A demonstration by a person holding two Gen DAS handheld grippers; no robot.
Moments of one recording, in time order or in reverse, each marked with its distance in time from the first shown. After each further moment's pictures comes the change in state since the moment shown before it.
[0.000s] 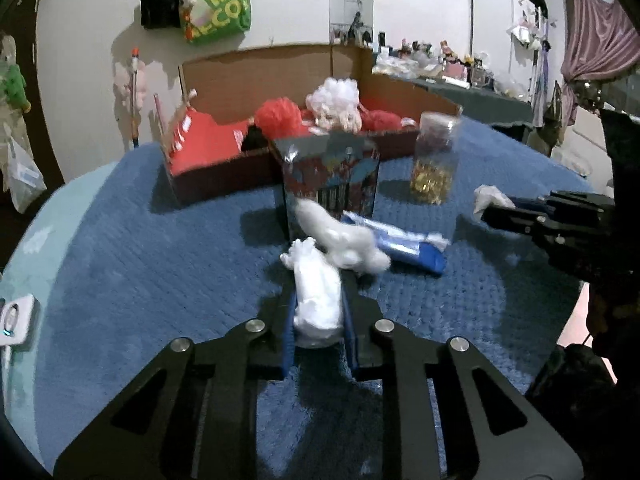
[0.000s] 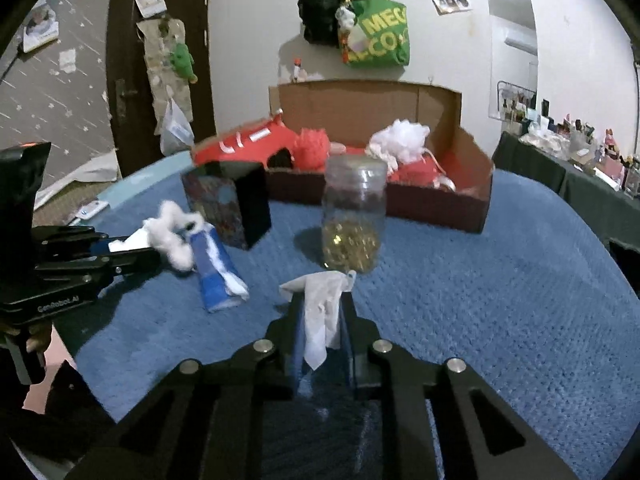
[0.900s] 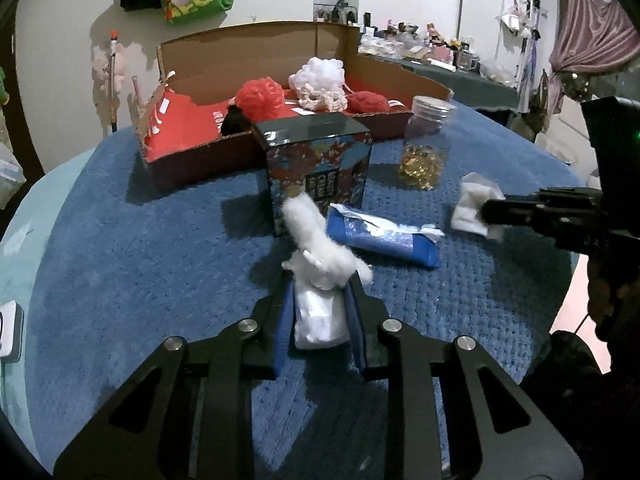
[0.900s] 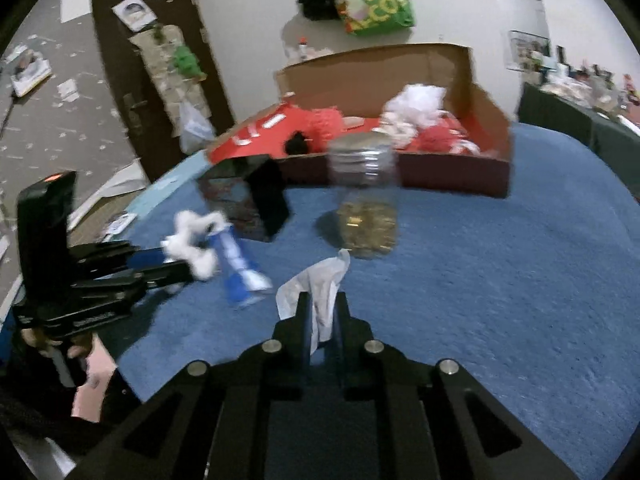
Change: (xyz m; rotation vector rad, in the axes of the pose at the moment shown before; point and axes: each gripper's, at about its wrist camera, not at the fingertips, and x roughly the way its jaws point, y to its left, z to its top) left arm 0.012 0.004 0.006 0.007 0.086 -0.080; right arm 0.005 -0.020 0.004 0.132 0.122 0.132
